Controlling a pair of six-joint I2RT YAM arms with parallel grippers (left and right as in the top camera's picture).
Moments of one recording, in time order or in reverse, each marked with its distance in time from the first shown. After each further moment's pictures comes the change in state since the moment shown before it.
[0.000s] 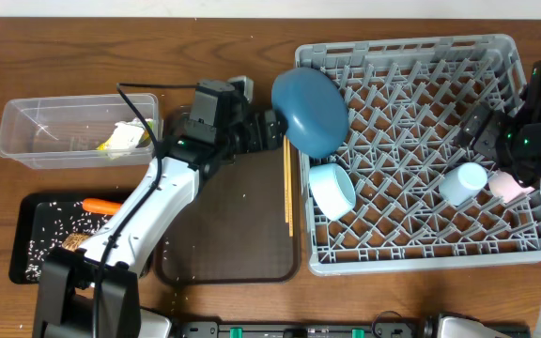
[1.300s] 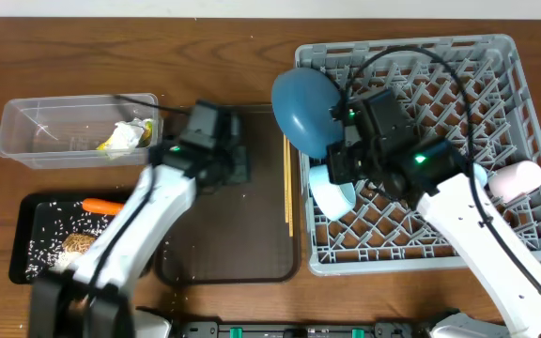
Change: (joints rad) left arm -0.028 -0.035 -0.005 -0.370 -0.149 0.079; right arm 0.639 0.029 -0.265 0.414 -0.188 -0.089
